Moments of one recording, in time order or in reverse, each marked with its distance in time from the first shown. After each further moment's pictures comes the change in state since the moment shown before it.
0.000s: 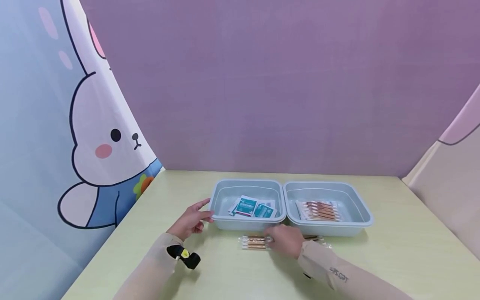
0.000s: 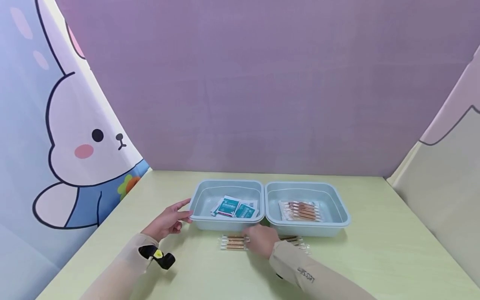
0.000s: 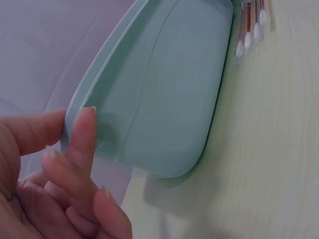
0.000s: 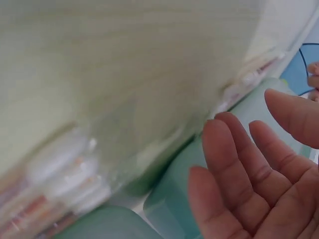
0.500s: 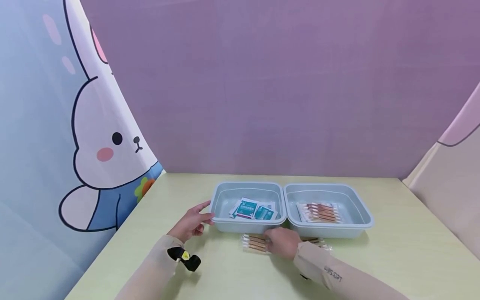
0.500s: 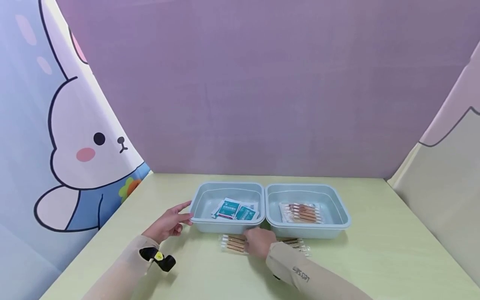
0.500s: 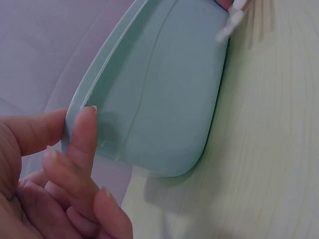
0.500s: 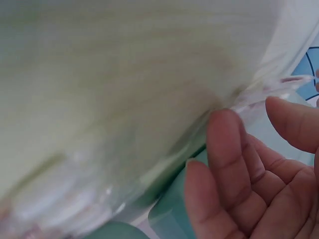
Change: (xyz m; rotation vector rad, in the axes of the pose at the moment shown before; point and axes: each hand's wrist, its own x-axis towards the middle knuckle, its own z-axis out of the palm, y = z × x) left_hand 0.000 0.000 0.000 0.013 -0.001 0.011; right_hand 0.008 0.003 0.015 -0.004 -0.050 0.093
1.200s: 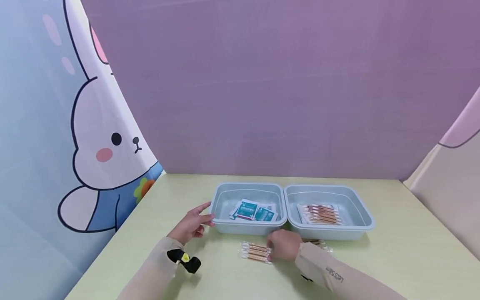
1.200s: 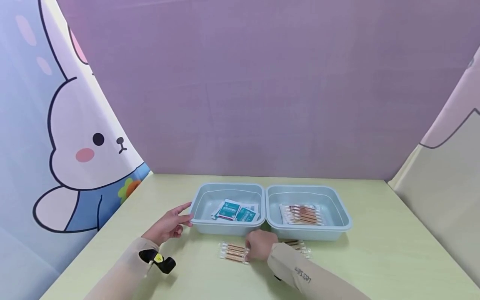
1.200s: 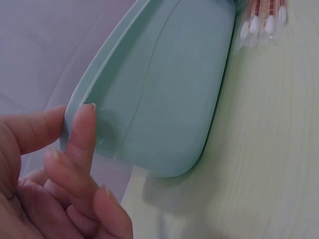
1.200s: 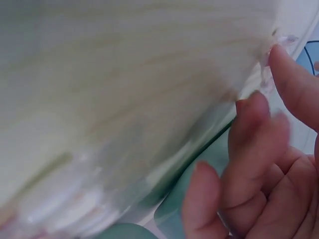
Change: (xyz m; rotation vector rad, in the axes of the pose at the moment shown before) left_hand 0.003 -0.004 0.000 -0.012 -0.004 0.003; right_hand 0.002 0.005 -0.001 0.001 -0.122 0.073
